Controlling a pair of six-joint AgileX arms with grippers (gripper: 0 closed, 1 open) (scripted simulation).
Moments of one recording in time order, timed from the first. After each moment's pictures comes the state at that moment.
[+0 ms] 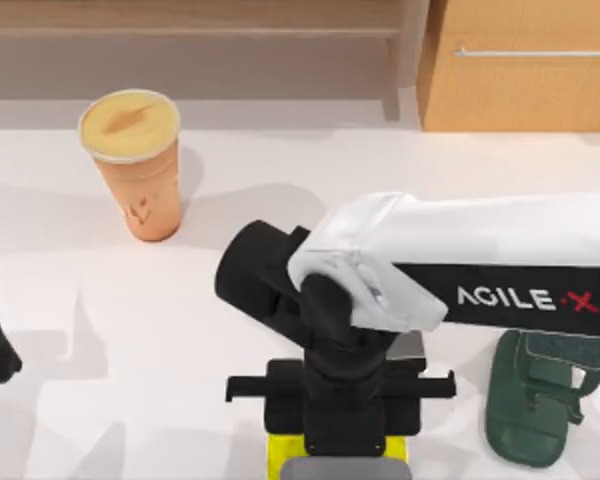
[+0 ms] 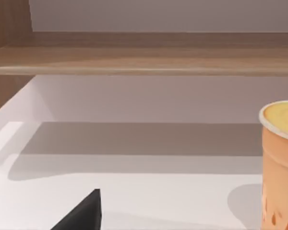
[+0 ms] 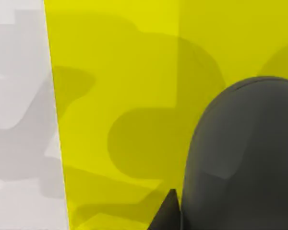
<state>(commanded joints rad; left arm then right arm) 0.00 0.00 0.00 0.00 0.00 0.00 0.97 2.02 1.35 -0.91 -0.01 -2.15</state>
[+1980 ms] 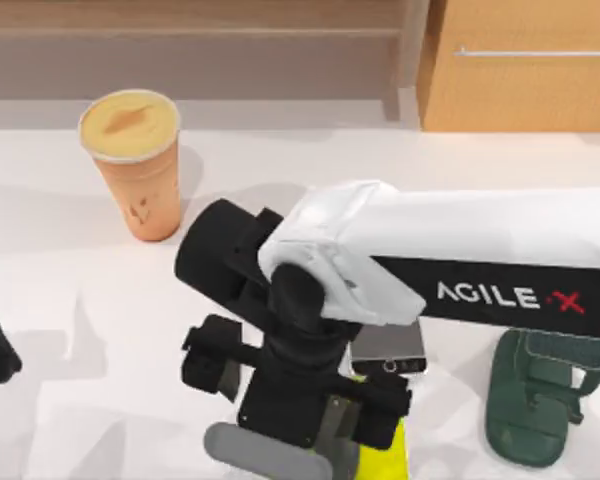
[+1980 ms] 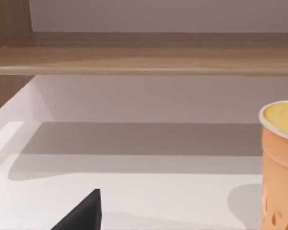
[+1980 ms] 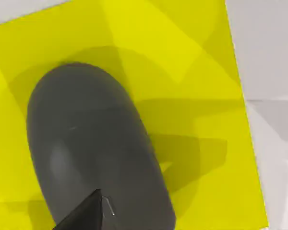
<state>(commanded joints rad) 0.00 0.00 0.00 0.00 0.00 0.00 1.00 2.04 1.45 -0.87 -0.03 -1.83</state>
